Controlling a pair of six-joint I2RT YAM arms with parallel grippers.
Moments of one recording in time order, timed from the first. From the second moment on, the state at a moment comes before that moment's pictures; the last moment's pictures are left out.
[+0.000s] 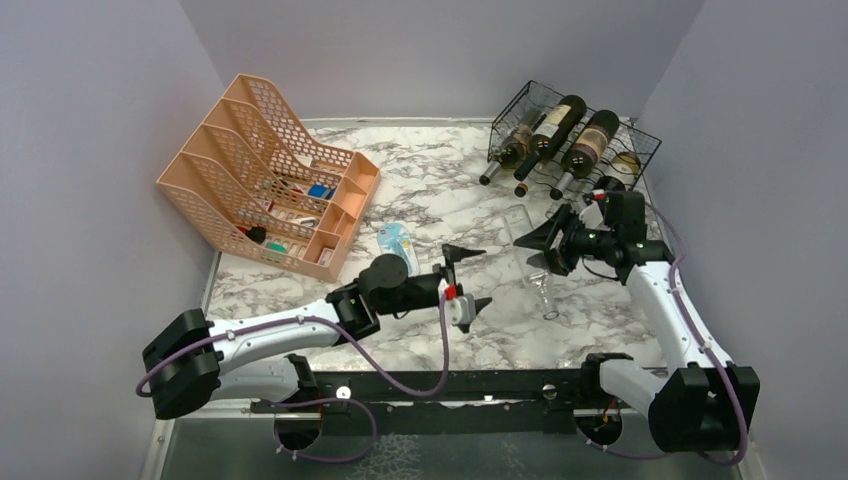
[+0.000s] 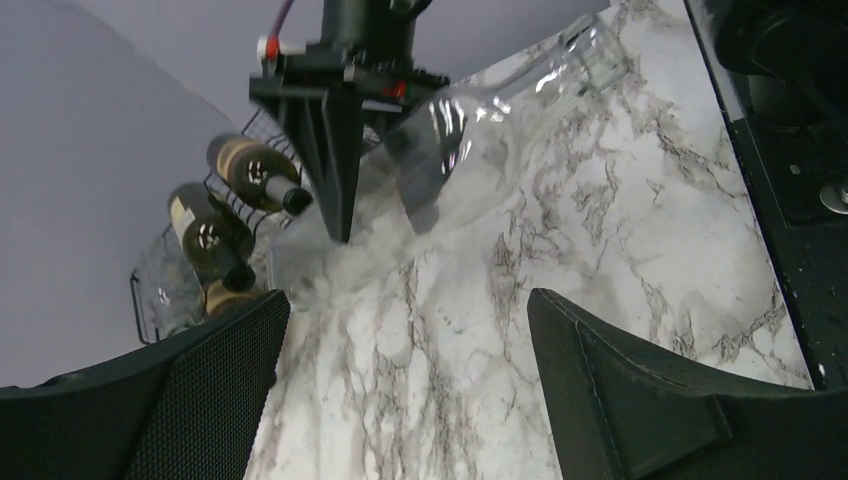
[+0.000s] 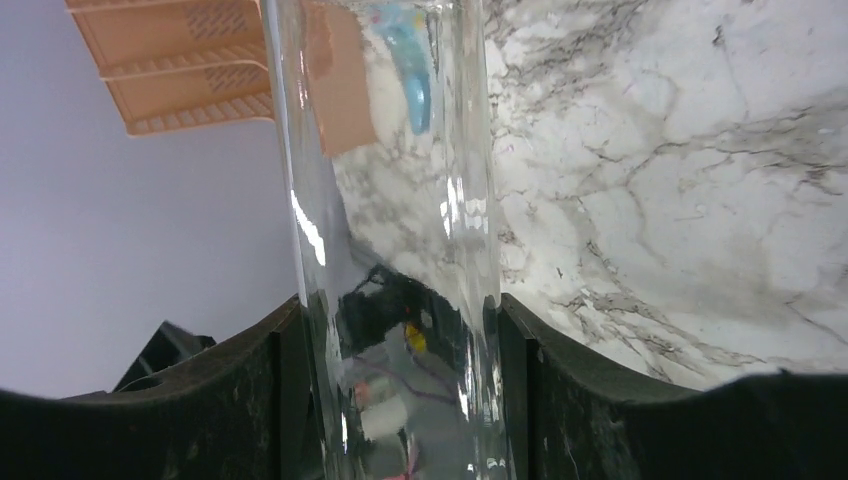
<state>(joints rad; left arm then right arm) -1.04 1.16 0.64 0.48 0.32 0.58 -0.03 1.07 0.83 -0.60 -0.78 0.76</state>
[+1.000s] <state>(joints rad) -1.29 1.31 0.57 0.60 0.13 0.91 0.40 1.36 0.75 -0.23 -0.71 1.06</state>
